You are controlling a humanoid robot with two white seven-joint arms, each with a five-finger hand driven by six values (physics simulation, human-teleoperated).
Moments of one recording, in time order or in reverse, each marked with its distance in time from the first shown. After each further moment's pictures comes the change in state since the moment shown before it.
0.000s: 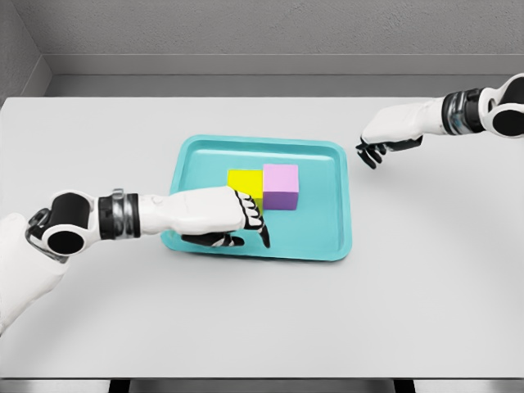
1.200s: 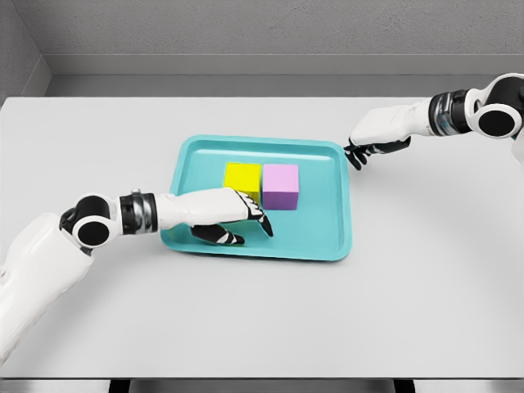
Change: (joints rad) left arm -0.034 -0.105 -0.027 0.252 -0.007 0.000 0.000; right arm 0.000 0.037 0.002 0.008 0.000 0.000 0.000
